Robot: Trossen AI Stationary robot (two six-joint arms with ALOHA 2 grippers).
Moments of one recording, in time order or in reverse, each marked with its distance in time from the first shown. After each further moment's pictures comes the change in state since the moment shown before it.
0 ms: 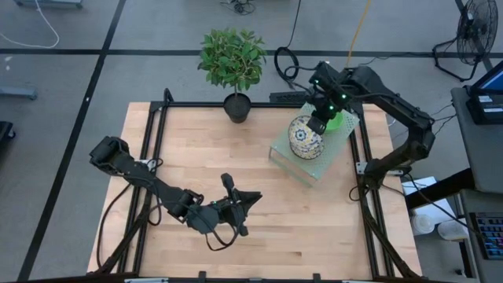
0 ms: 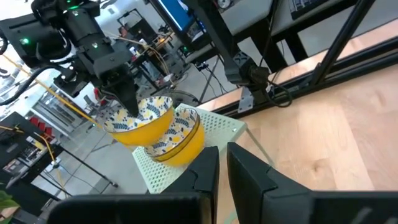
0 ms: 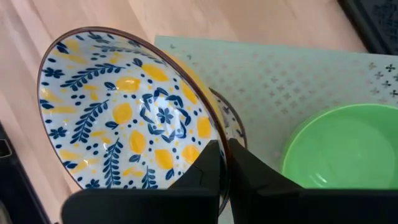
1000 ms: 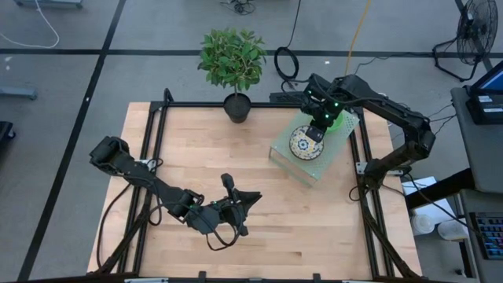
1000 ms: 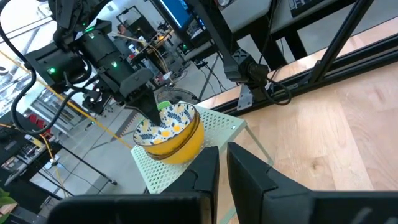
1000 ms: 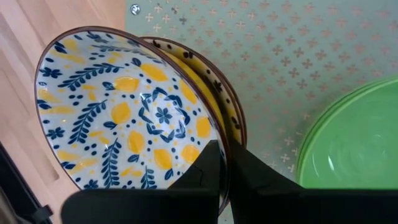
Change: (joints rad) left arm 0.003 0.001 0.000 -0.017 0.001 -0.018; right arm -0.001 -0.002 -0.197 0.049 0.012 -0.027
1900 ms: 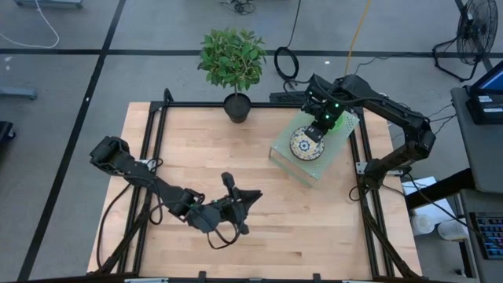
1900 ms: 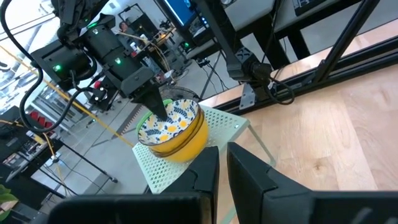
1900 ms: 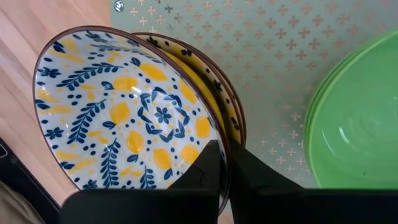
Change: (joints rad) left arm 0.009 0.000 0.000 0.000 0.000 -0.007; right arm -0.004 0.001 -0.001 -0.097 0.041 0.108
